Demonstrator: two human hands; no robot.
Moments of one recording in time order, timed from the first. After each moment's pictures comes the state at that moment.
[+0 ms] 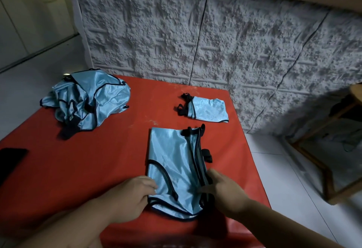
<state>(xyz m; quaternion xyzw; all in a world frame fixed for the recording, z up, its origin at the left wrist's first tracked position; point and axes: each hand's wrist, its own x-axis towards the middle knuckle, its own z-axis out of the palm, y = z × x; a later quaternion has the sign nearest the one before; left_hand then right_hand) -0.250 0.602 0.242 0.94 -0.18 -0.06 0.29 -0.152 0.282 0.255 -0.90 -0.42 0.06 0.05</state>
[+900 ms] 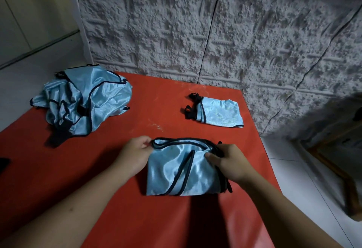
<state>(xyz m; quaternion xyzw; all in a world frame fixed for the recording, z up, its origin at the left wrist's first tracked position) -0.119 0.621 0.252 0.81 0.16 0.04 0.56 -0.039 0.339 0.268 -0.91 -0.16 0.09 0.38</state>
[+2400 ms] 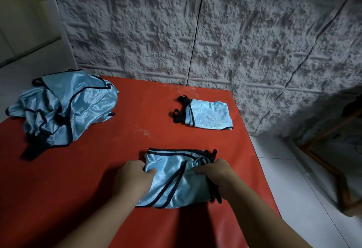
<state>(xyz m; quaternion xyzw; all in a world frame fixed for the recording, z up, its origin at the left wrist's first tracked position) -0.124 0.566 0.237 0.88 0.31 0.01 0.35 -0.039 0.349 0.252 -0.81 0.17 0.24 0.51</state>
